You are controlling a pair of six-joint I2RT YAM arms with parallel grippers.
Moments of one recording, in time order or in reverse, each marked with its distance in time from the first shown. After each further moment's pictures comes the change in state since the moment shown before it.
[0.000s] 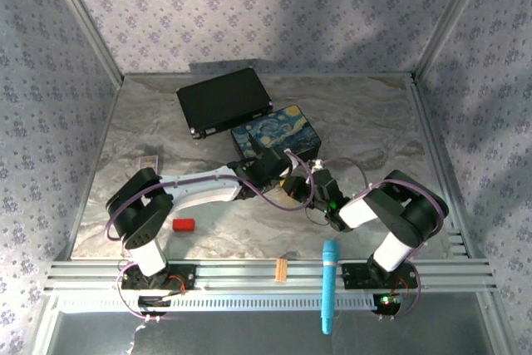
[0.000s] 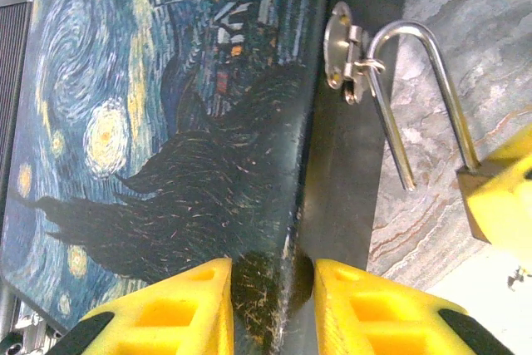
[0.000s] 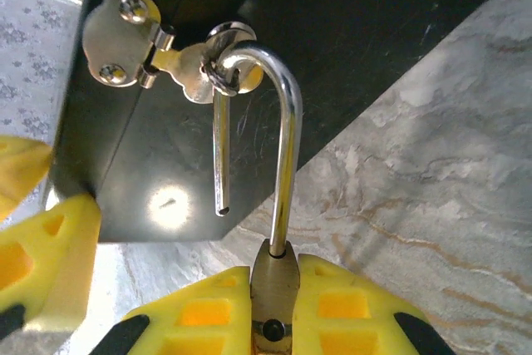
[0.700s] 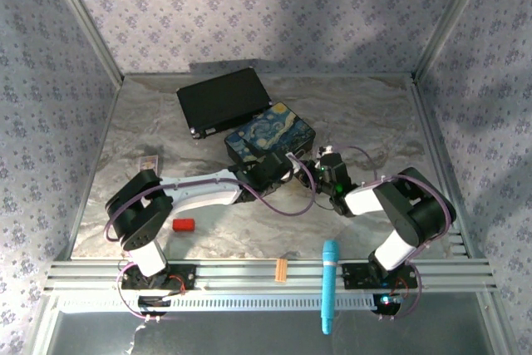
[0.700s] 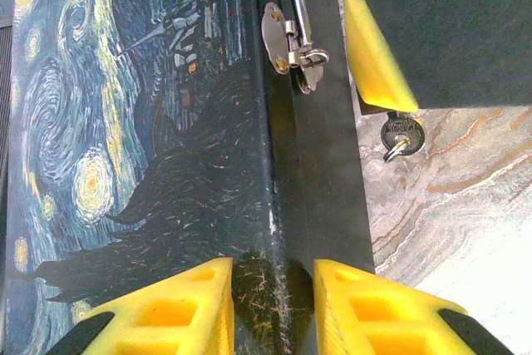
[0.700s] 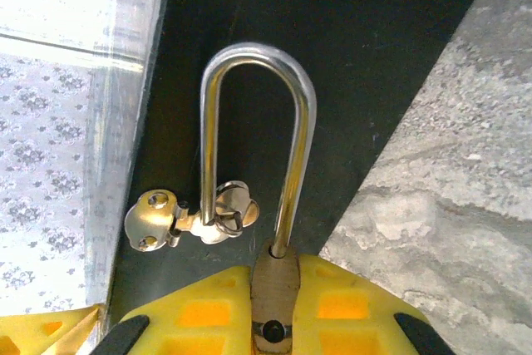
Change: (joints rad) left arm -0.021 -0.008 -0.024 0.032 -0.007 0.016; right arm -0.164 -0.021 0.096 -0.127 -0.140 0.034
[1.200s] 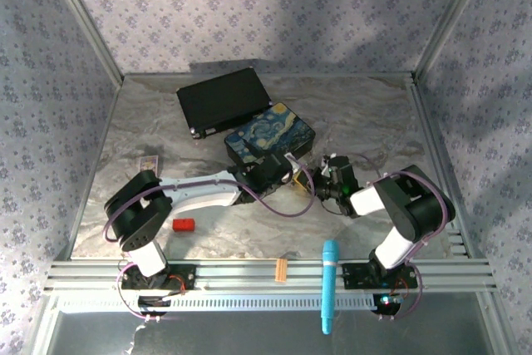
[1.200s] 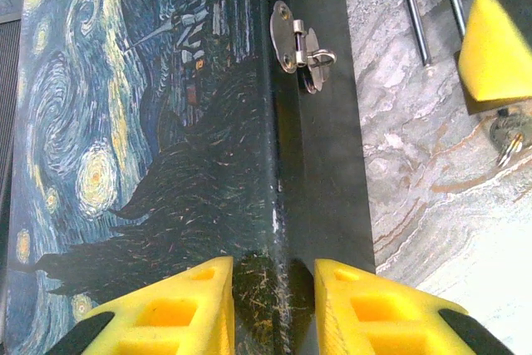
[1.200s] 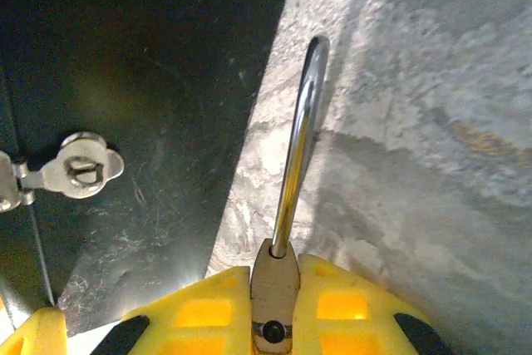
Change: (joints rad) left arm 0.001 -0.012 -0.022 0.020 -0.018 -0.018; right arm -0.098 0.017 -0.051 -0.066 -0.172 -0.010
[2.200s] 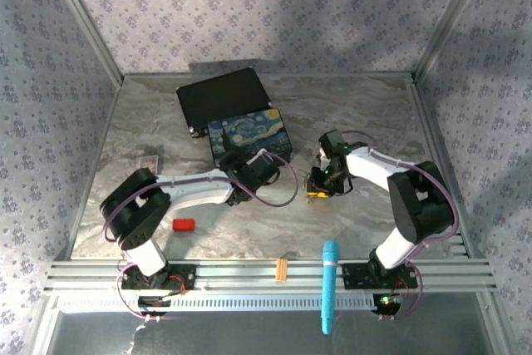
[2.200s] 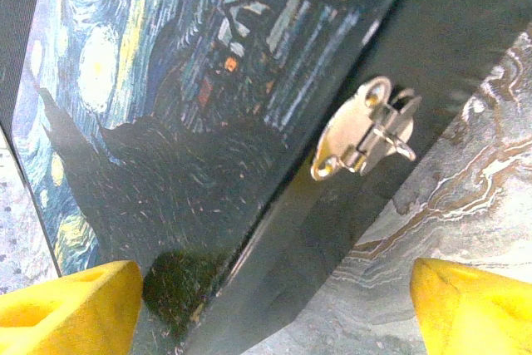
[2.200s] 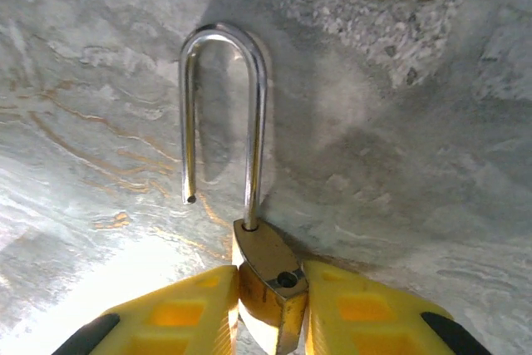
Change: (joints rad) left arm 0.081 -0.021 -0.077 -0.130 -0.219 -0.205; right arm -0.034 -0.003 0.533 -1.348 0.071 -0.636
